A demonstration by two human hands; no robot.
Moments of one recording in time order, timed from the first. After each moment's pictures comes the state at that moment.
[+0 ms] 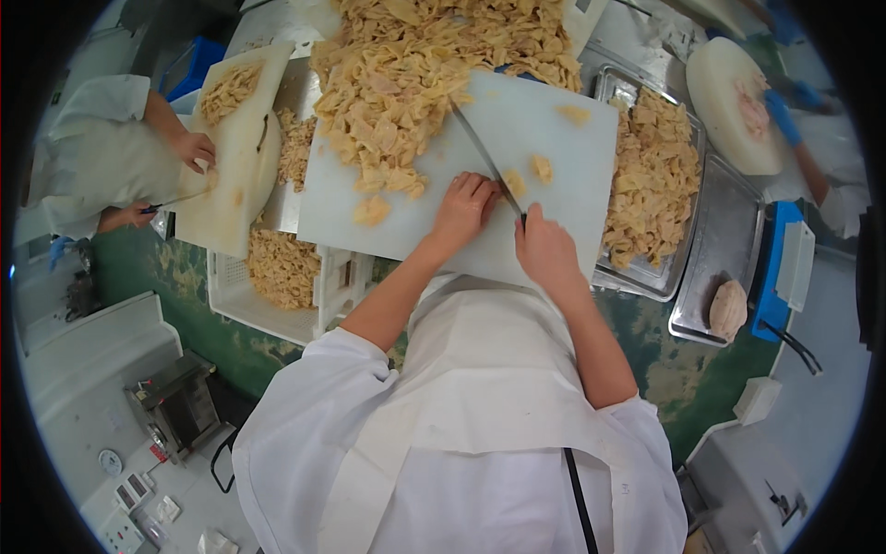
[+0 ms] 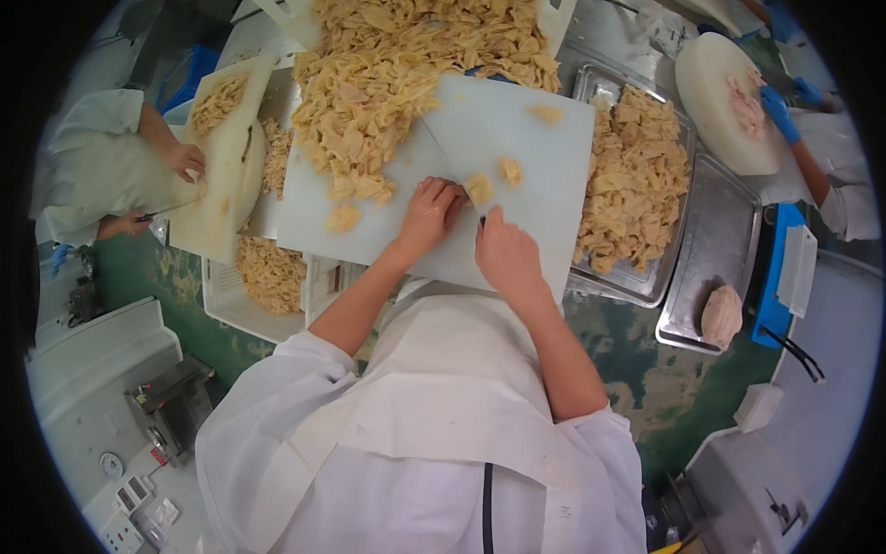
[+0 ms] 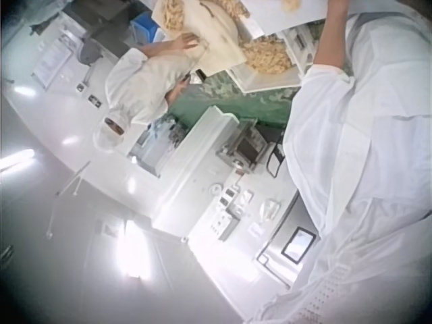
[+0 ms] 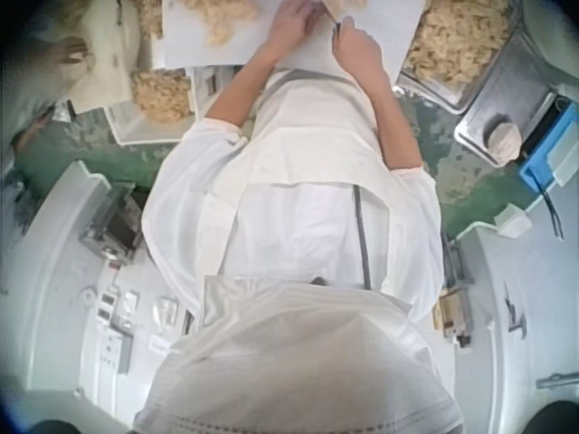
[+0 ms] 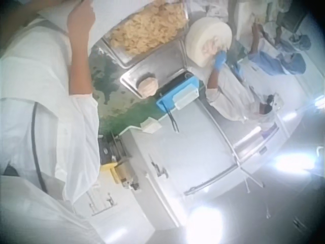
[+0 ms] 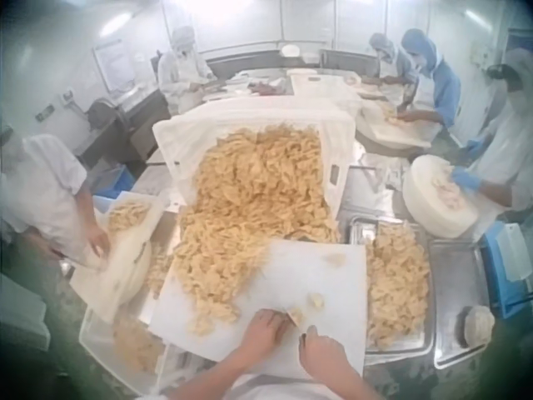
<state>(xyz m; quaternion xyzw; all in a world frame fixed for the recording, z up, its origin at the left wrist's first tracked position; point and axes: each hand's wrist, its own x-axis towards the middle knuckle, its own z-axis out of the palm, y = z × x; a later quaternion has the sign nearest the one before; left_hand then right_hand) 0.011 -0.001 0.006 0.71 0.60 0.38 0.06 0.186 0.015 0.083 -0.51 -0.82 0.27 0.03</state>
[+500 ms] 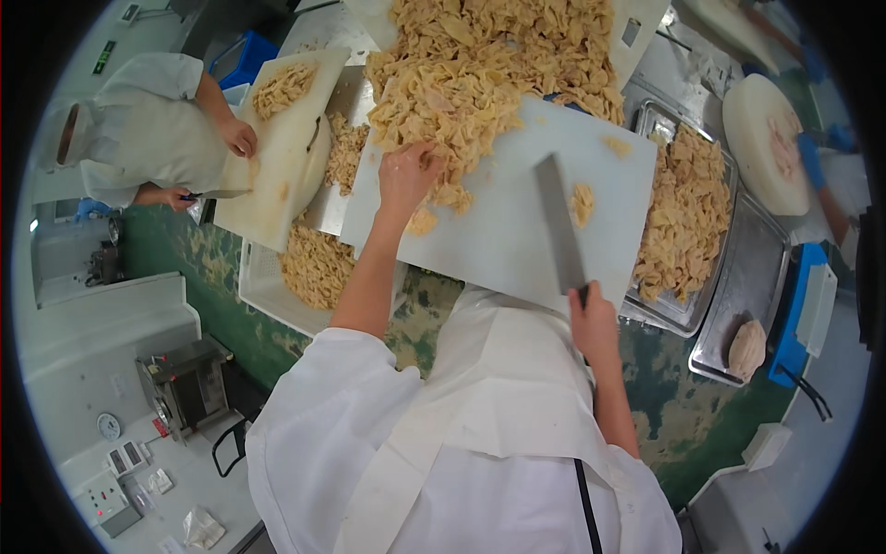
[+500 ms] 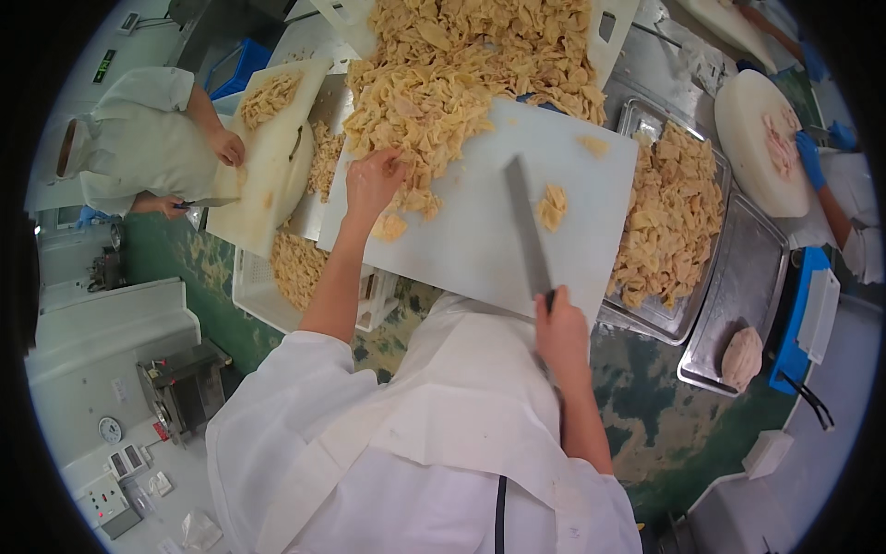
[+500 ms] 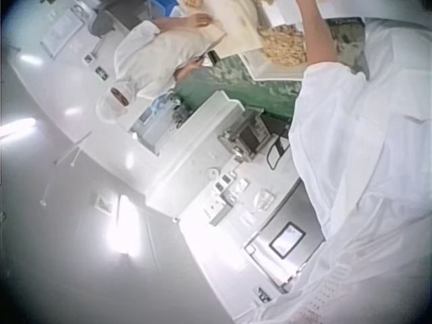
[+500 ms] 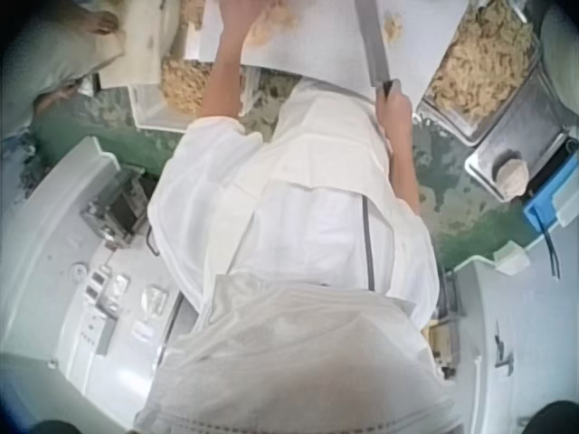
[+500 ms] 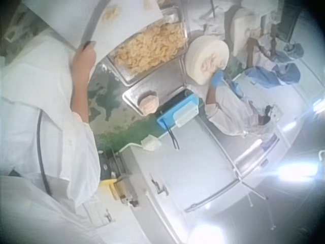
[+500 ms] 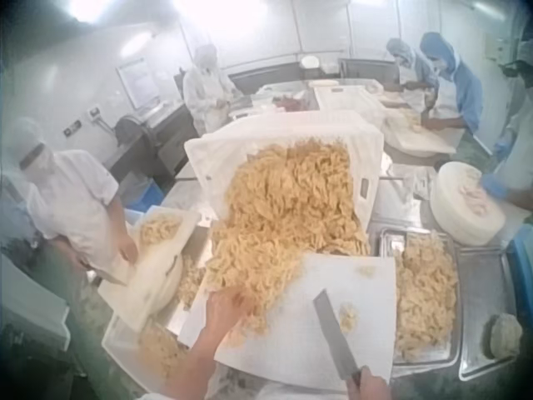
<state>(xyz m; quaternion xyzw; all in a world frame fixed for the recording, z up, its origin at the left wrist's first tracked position) -0.142 0.005 0.058 0.54 0.81 0.24 0.04 0.236 -0.035 0.086 -0.57 -0.74 0.37 0.04</state>
